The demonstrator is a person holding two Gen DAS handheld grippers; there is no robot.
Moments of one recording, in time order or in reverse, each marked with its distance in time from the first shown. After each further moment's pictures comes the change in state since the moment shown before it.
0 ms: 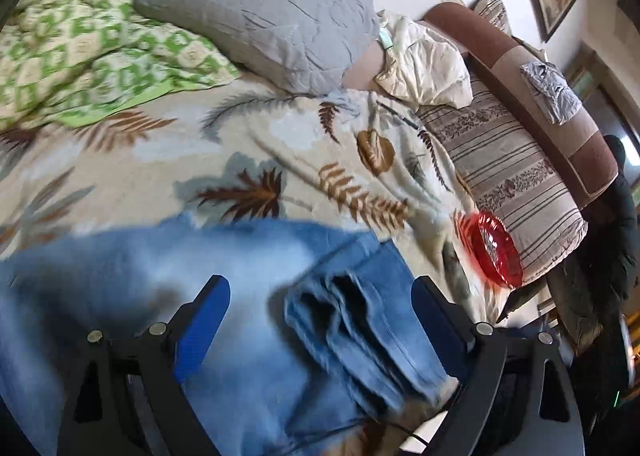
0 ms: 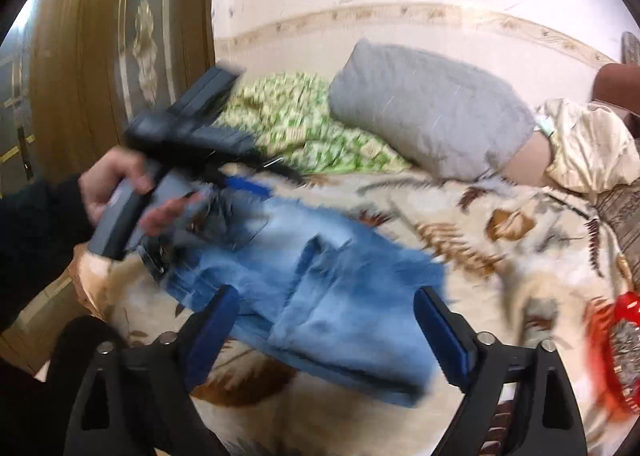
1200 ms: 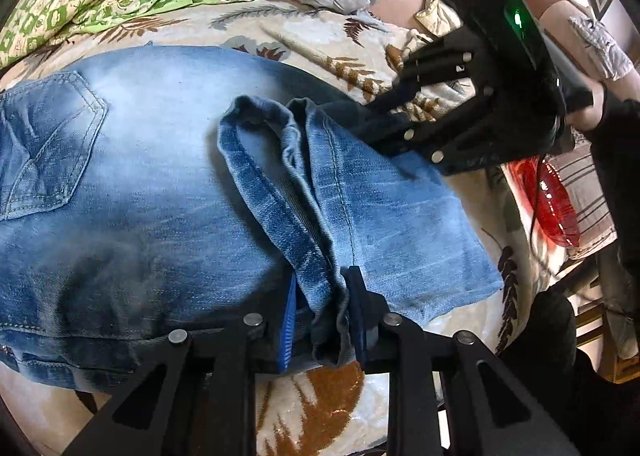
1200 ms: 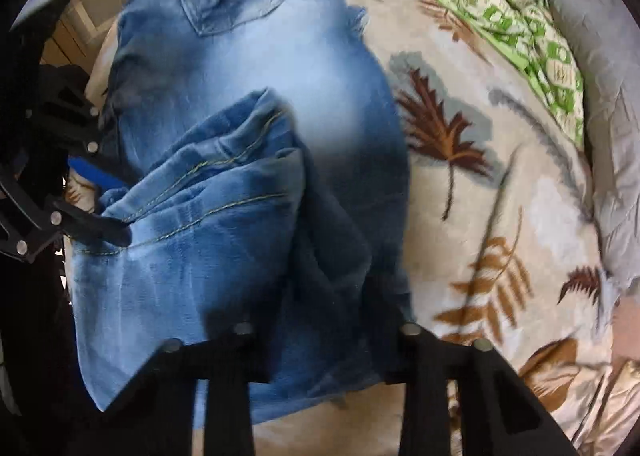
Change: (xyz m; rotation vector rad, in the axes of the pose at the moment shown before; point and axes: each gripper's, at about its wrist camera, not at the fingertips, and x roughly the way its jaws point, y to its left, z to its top) left arm 0.077 -0.050 -0.104 -0.074 0.090 0.199; right arm 0.227 -0.052 0.033 -0.804 0.748 0.392
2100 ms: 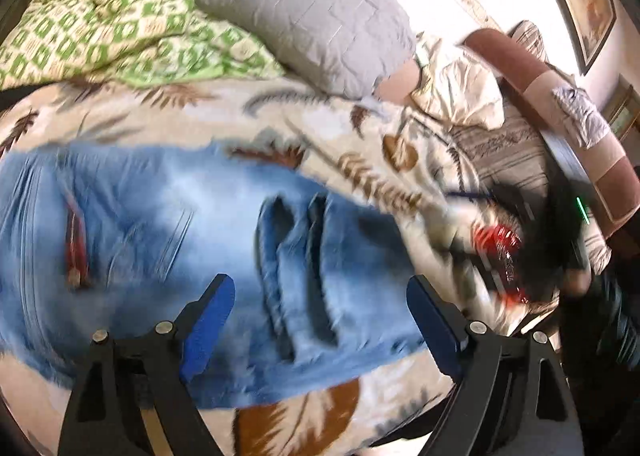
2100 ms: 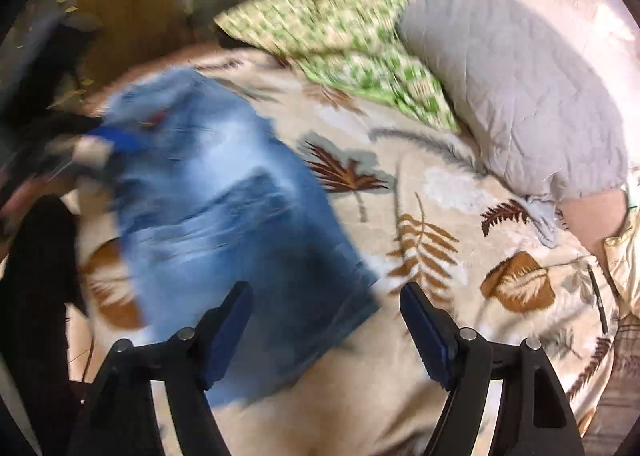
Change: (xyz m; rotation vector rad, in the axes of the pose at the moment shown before) left arm -0.083 0.031 0.043 -0.071 -0.188 -0.079; right arm -0.100 0.039 -0.064 0.371 -0.367 -0.196
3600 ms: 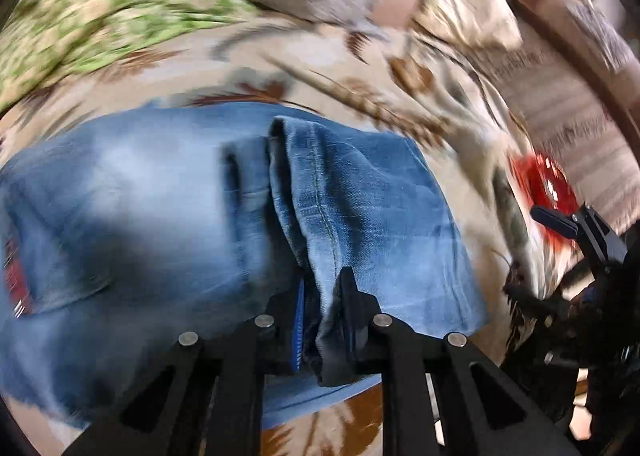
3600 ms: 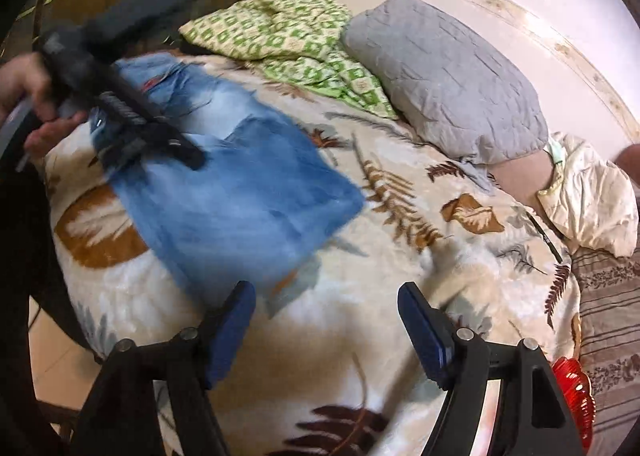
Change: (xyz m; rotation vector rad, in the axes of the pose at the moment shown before) left arm 0.062 -0.011 -0.019 0.118 0.198 0.125; right arm -0.019 0.059 -0.083 0.117 -0.079 -0.298
